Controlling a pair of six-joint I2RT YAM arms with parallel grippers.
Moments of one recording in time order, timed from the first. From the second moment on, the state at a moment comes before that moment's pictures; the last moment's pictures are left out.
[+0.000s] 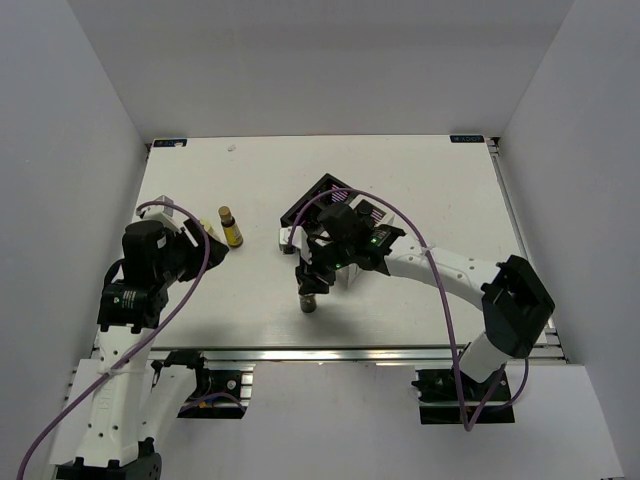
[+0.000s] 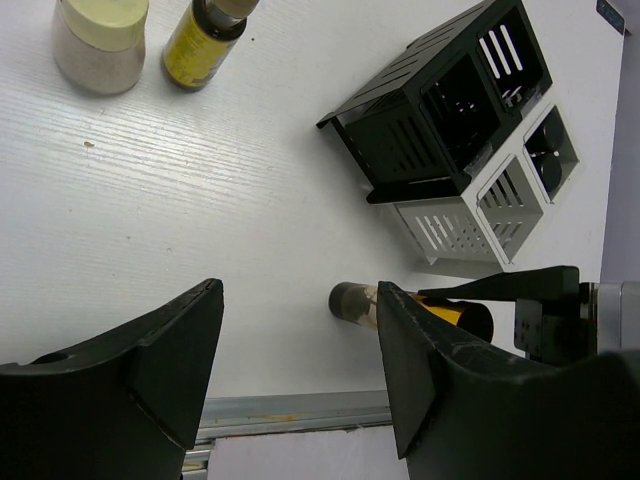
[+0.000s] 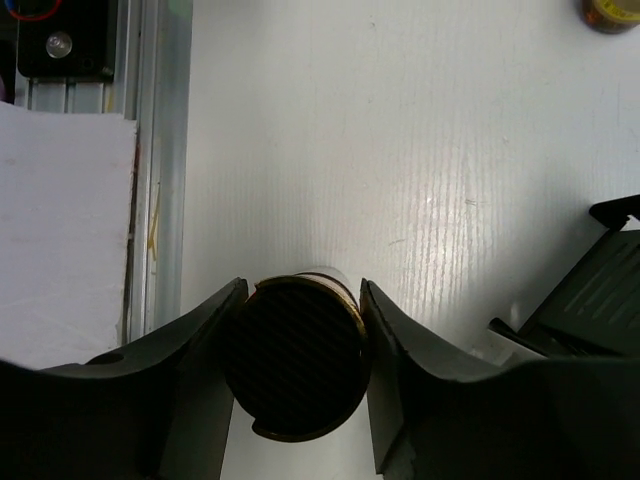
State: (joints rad) left arm -0.06 0.71 0.97 -0.85 0.16 -0.54; right arm 0.93 1.60 1.18 -0.37 -0.59 -0.44
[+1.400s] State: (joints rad) left arm -0.06 0.71 0.97 -0.82 0.18 -0.55; right arm 0.42 2.00 2.08 -0.51 -0.56 -0.17
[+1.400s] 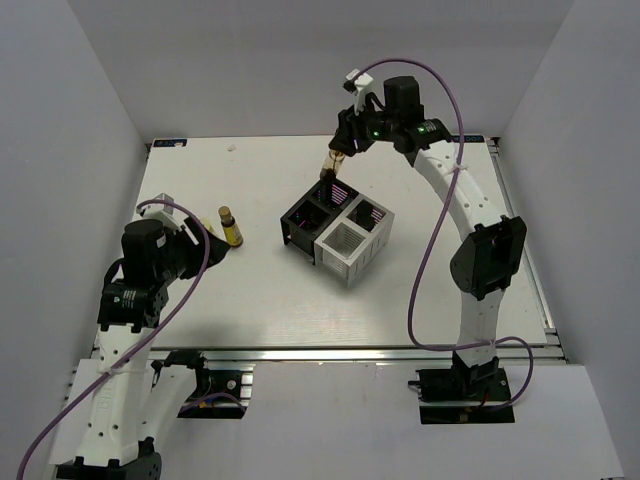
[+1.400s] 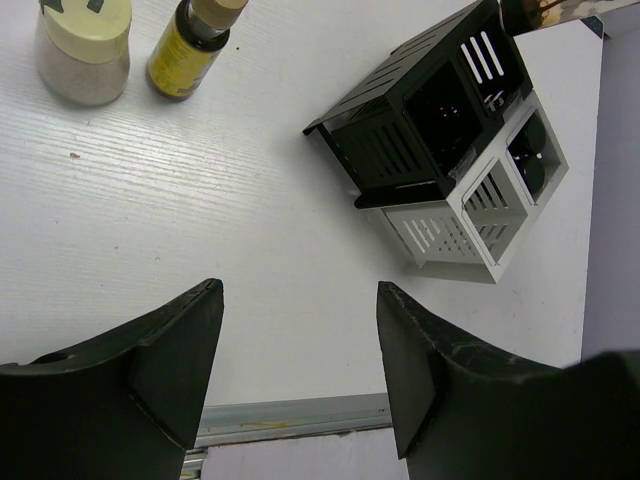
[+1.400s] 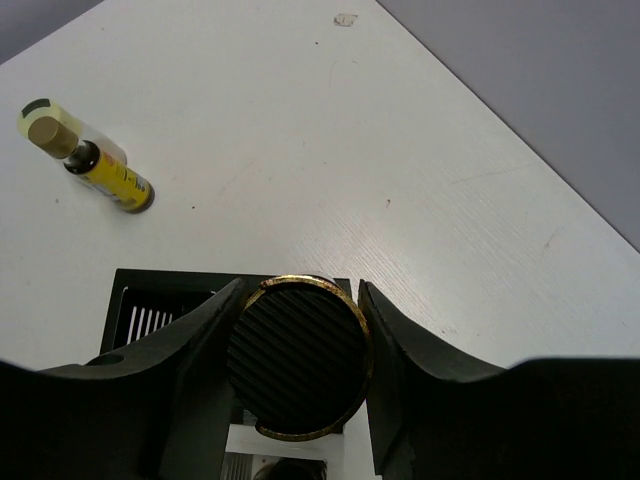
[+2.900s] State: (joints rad) left arm -0.06 0.71 0.94 -0.78 0.19 -0.55; right arm 0.50 2.02 1.91 -0.55 -0.51 -0.41
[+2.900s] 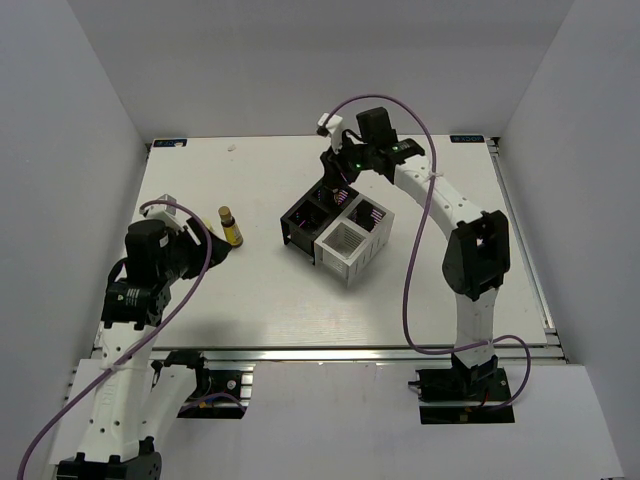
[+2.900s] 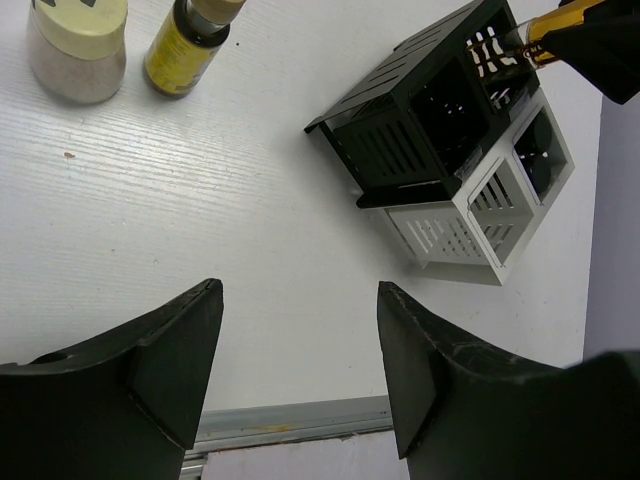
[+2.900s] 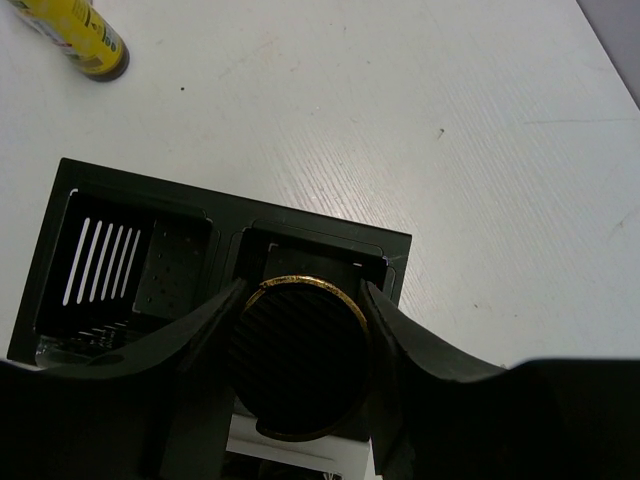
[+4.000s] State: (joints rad) left arm -0.06 0.77 0.93 -0.76 0.17 -0.54; right arm 0.51 2.02 1.99 -0.51 -0.50 -0.43
